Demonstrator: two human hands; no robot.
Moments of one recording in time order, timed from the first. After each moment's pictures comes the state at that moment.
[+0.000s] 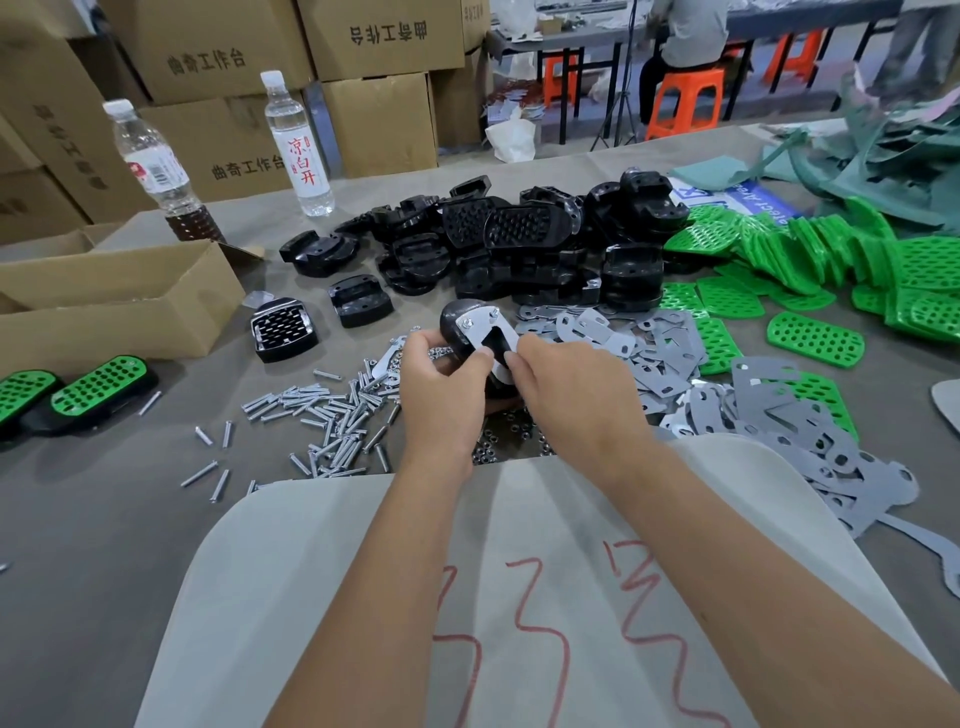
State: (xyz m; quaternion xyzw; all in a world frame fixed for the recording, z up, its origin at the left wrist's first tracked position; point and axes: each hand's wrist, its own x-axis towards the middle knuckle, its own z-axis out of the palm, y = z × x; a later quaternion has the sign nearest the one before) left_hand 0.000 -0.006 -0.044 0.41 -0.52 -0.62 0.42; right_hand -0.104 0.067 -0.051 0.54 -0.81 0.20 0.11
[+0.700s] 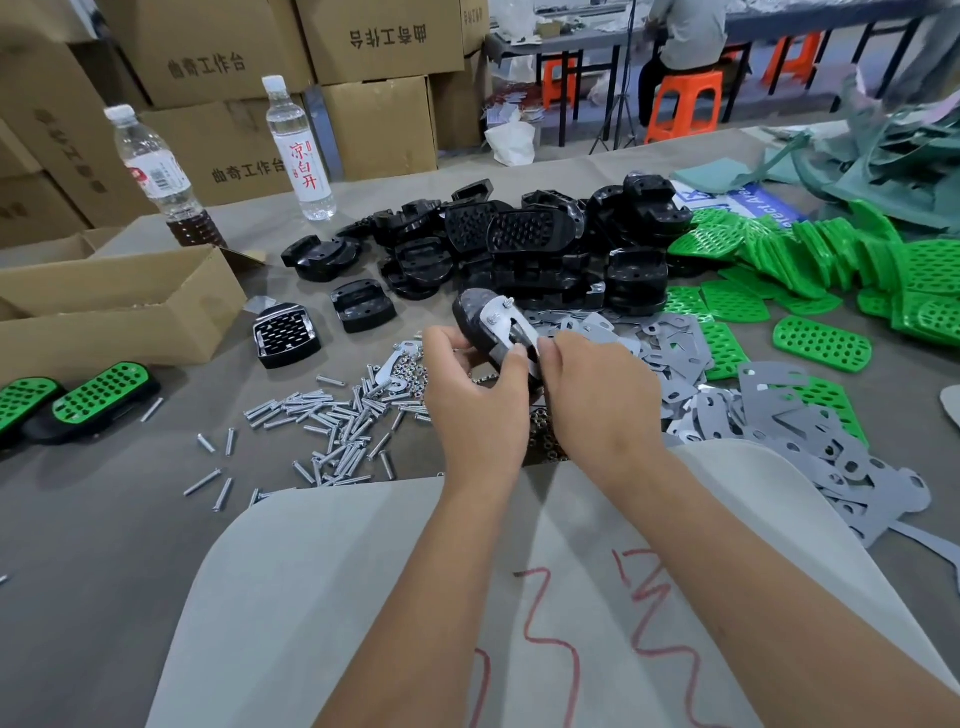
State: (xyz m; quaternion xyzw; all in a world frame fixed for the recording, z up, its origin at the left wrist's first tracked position) left_hand -0.010 0.023 -0.038 0.39 -0.59 -0.48 0.51; right_hand -0.102 0.069 -0.045 0.43 -0.86 0.22 0.13
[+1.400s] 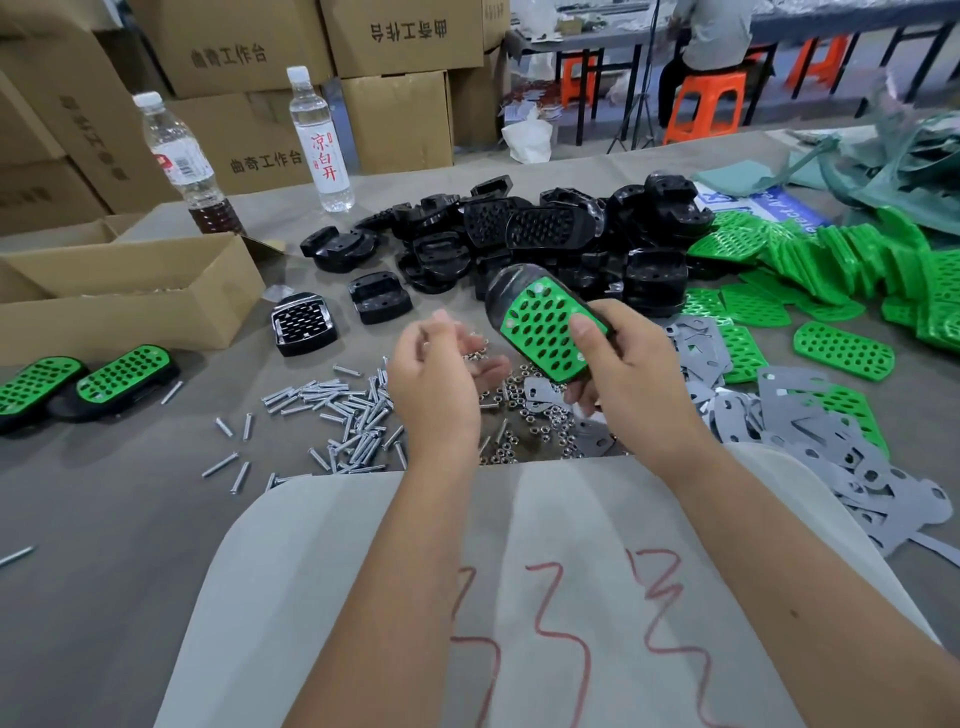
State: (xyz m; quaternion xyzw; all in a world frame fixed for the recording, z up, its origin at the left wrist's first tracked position) left_hand 0.008 -0.010 -0.028 0.39 -0.45 -0.61 0.52; right_hand -0.121 0.078 -0.041 0.42 -0.65 0.62 -0.16
